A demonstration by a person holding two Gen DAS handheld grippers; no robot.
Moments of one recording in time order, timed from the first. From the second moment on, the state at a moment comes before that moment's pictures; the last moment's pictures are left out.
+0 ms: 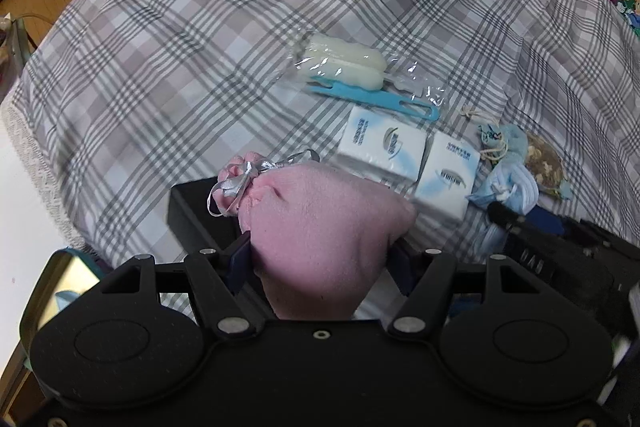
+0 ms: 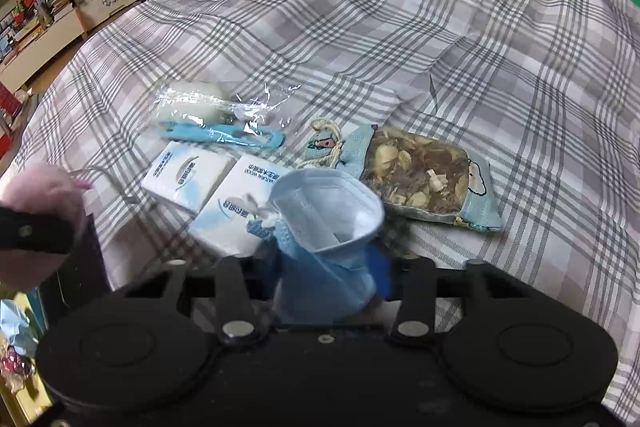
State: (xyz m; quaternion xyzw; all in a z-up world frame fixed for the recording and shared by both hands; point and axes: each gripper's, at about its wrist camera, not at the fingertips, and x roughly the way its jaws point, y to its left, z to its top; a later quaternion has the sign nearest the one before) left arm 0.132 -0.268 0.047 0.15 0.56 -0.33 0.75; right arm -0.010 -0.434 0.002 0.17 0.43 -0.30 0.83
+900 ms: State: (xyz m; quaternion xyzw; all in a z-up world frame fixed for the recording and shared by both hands) left arm 0.179 0.016 -0.021 0.04 0.62 -0.12 0.78; right arm -0.038 -0.391 0.051 0.20 0.30 -0.27 0.89
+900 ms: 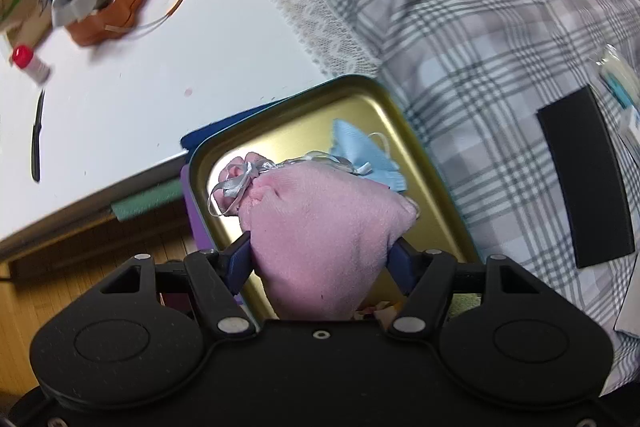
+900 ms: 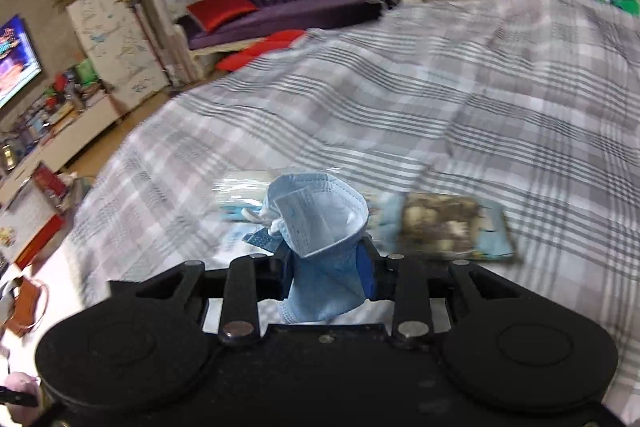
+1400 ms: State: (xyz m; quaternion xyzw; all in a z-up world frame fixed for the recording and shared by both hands) left arm 0.214 0.042 -0.024 -0.02 0.61 -0.11 0.78; right arm 0.000 -0.211 0.042 0.20 0.41 -0.07 0.89
